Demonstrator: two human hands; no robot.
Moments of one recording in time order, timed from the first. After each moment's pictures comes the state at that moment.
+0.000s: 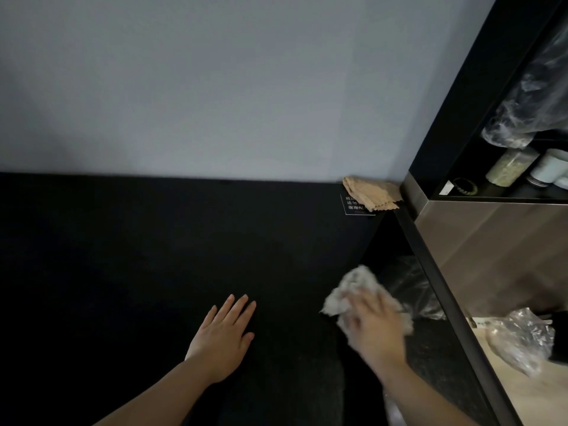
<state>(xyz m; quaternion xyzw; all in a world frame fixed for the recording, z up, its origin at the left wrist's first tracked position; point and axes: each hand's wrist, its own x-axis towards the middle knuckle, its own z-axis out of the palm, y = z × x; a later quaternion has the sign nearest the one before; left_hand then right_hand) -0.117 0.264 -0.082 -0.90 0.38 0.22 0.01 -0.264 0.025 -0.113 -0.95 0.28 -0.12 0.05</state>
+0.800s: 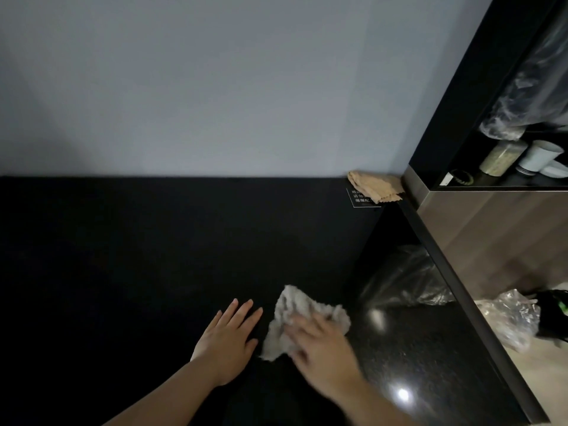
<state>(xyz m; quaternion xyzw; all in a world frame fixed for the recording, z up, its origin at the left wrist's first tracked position) -0.108 0.313 -0.080 -0.88 0.41 0.24 0.02 -0.246 0.159 -0.090 -0.98 0.11 -0.10 0.11</state>
